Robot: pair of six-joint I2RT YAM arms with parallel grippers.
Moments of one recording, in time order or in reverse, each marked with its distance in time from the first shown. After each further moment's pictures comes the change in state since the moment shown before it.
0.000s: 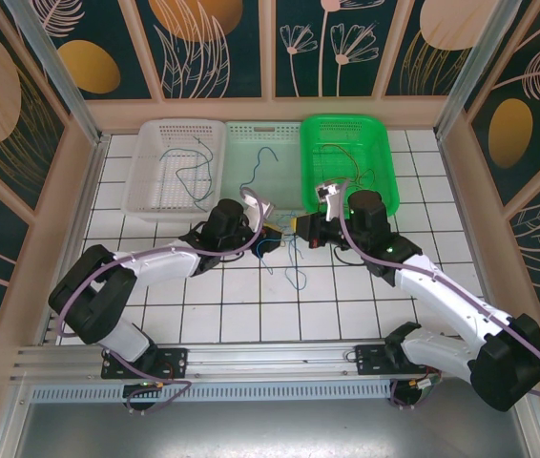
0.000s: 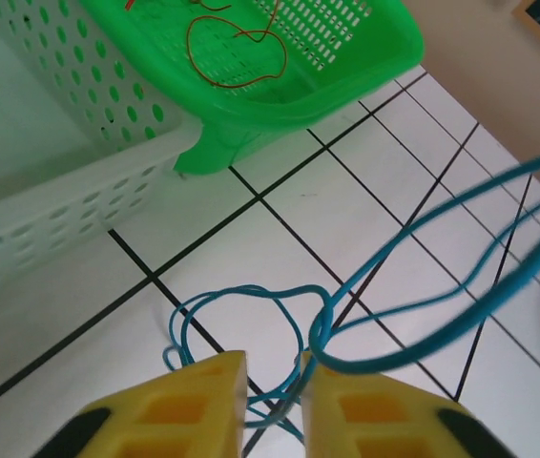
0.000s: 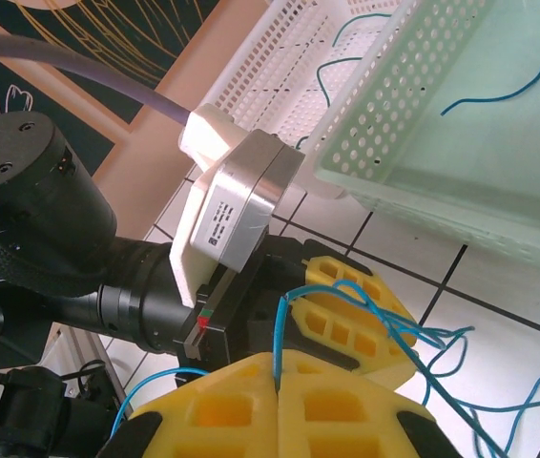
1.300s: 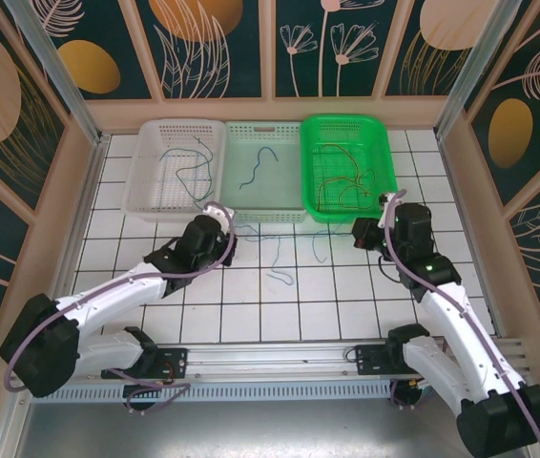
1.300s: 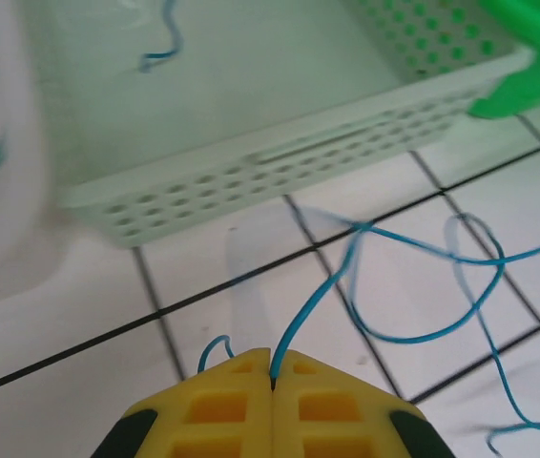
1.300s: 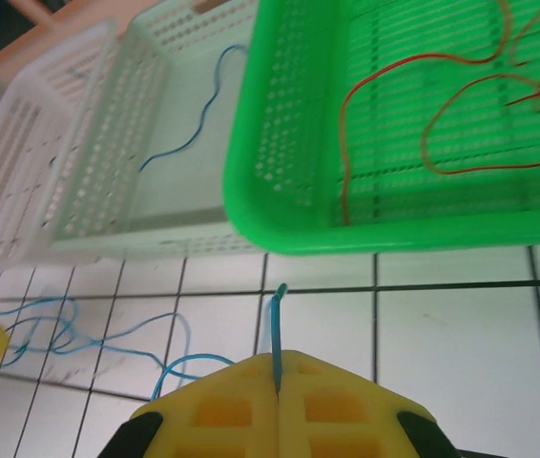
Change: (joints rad) left arm 0.001 -0.378 -0.143 -0.389 -0.568 0.083; right arm -0.336 -0.273 -0.068 -0.370 0.243 -0.042
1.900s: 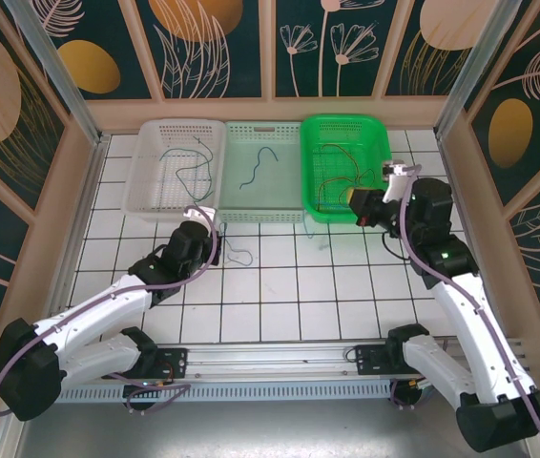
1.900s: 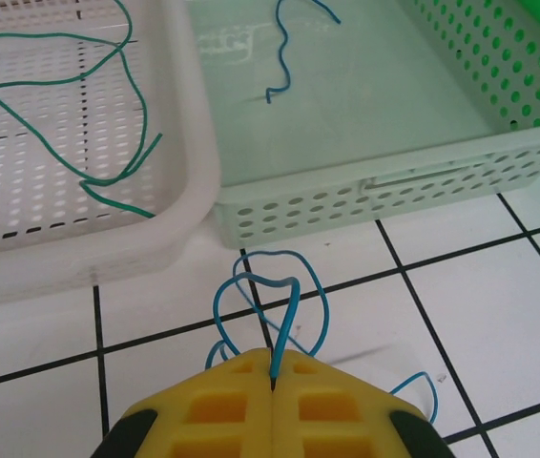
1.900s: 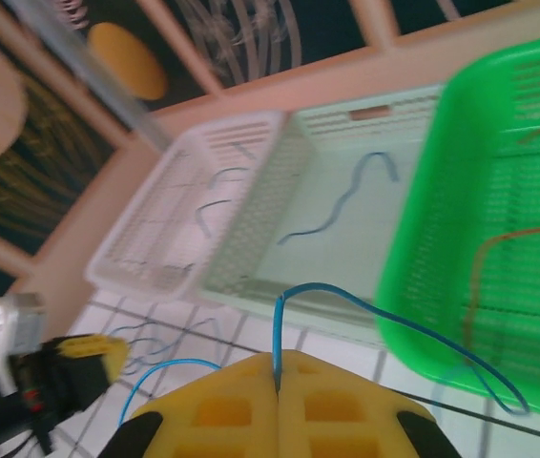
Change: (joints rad) left arm 0.016 -0.143 -0.050 -0.043 -0.126 -0.029; right arm 0.026 0.060 0.270 0.024 -0.200 -0.060
